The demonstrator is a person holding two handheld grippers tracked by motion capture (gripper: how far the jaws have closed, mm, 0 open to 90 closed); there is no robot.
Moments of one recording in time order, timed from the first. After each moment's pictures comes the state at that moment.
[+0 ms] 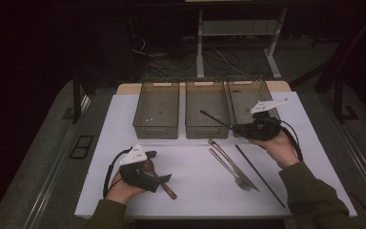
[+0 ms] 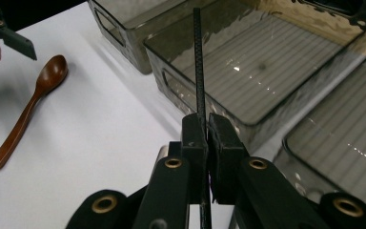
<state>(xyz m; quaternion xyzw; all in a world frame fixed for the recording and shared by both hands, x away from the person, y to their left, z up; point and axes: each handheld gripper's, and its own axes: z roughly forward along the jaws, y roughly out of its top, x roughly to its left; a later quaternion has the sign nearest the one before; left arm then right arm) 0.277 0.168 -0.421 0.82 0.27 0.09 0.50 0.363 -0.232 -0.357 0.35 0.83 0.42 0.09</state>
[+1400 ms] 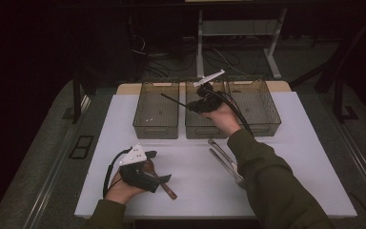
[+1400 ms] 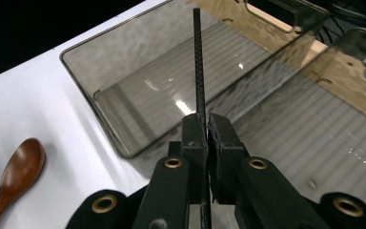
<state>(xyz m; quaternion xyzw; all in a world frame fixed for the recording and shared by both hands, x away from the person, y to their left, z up) 0.276 0.169 -0.420 0.82 0.26 0.09 0.50 0.456 -0.094 -0.342 0.34 0.85 0.40 0.08</state>
